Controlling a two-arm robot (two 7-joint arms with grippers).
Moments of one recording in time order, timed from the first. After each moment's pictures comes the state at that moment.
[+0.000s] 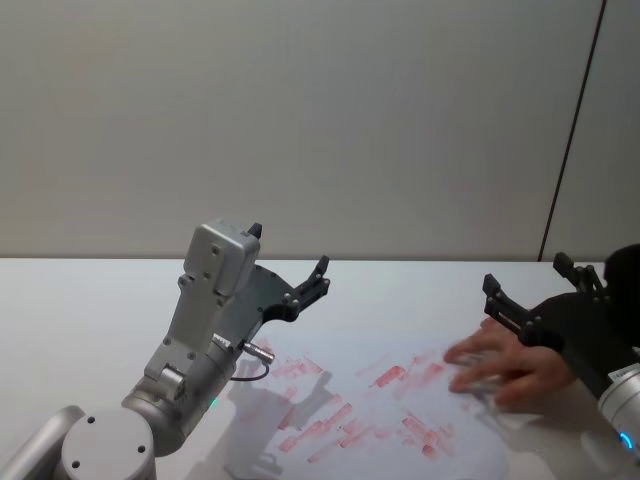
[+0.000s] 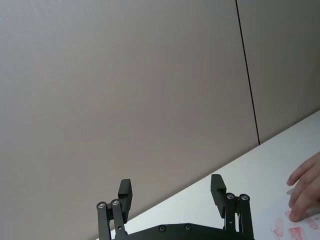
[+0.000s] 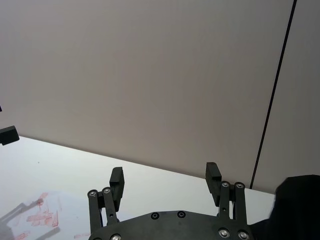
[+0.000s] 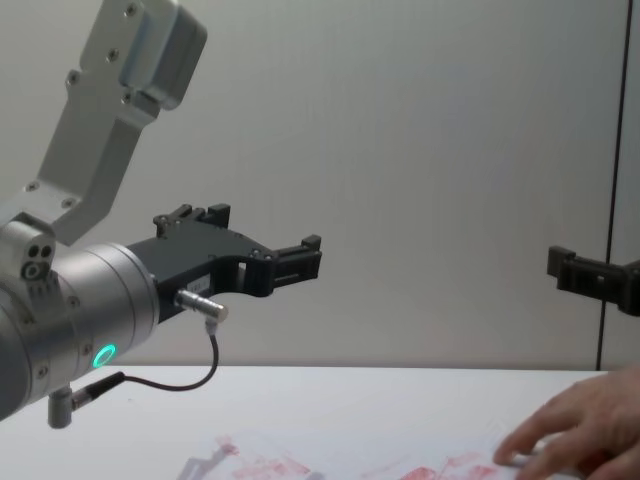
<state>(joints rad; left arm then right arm) -0.24 0.38 0.45 -1.63 -0.20 0.01 -0.01 -0.01 0.34 -0.23 -1.77 0.29 0.03 0.07</state>
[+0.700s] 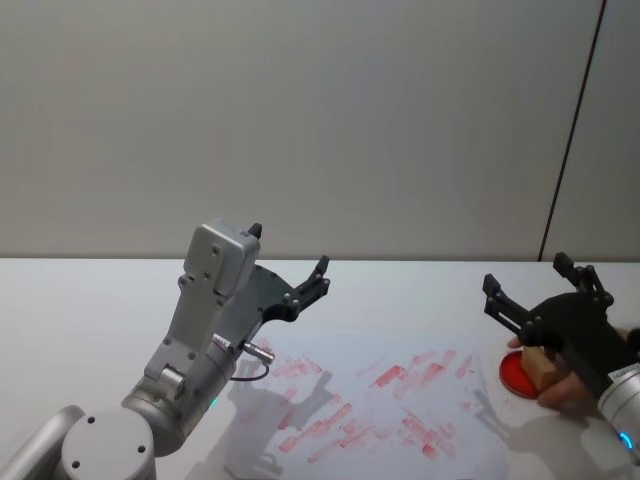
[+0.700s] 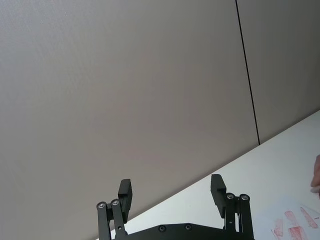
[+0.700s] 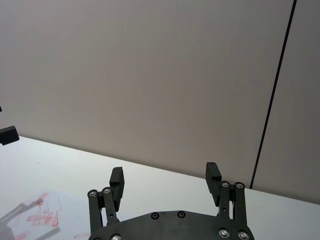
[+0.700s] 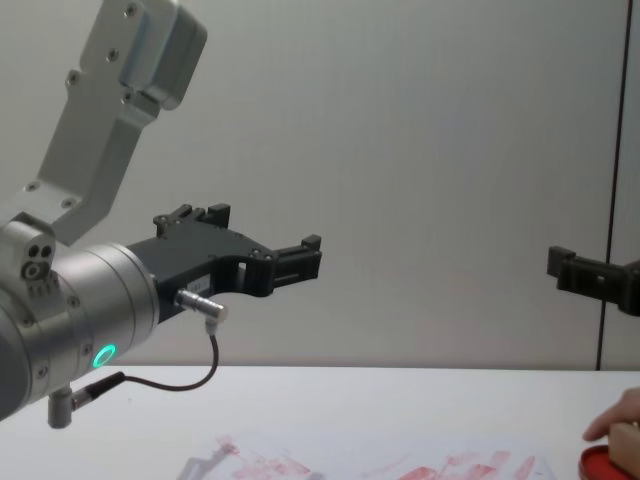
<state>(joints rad) -0.24 0.38 0.45 -1.63 -0.20 0.01 -0.01 -0.01 0.34 -0.23 -1.77 0.29 0.03 0.07</state>
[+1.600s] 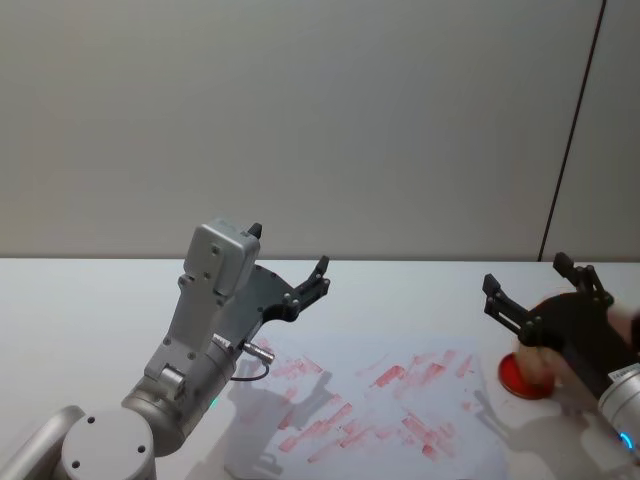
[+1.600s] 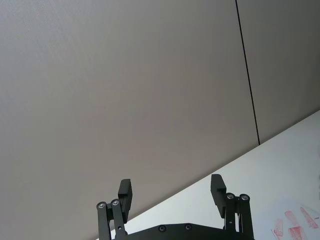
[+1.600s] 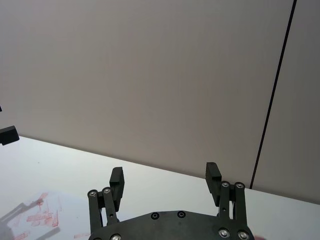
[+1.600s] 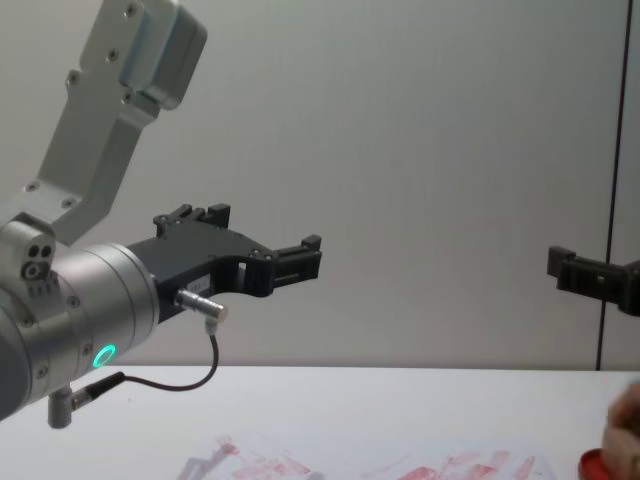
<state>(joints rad) -0.24 0.38 0.45 -1.63 -0.20 0.01 -0.01 -0.01 0.34 -0.23 -1.77 0.29 0.03 0.07</state>
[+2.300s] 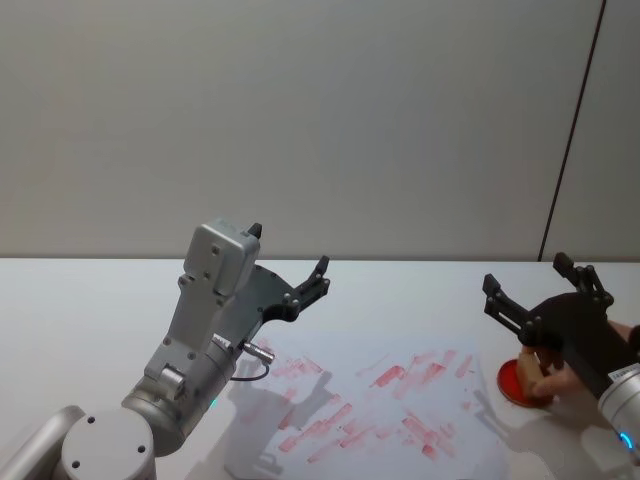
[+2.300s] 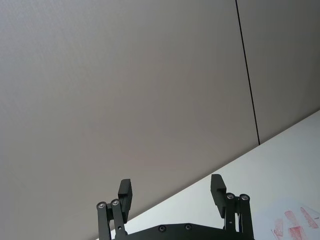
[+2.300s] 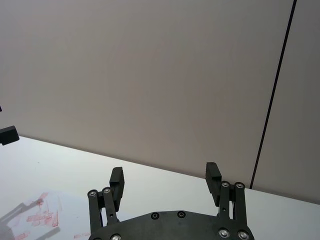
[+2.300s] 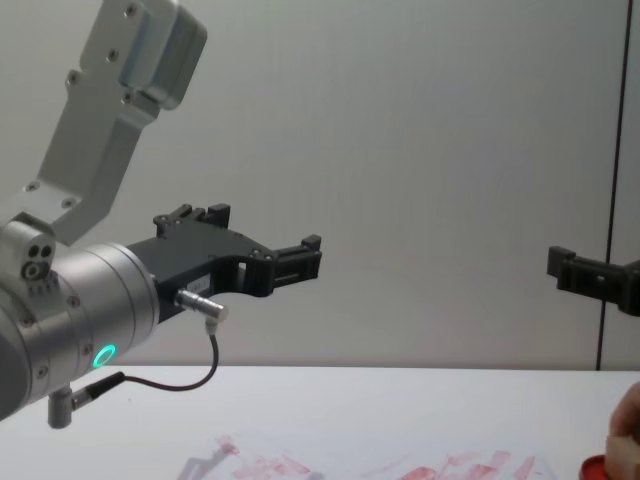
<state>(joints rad) -0.24 0.38 0.45 -1.63 -0.20 0.01 -0.01 -0.01 0.34 -0.23 -1.77 0.29 0.03 0.07</state>
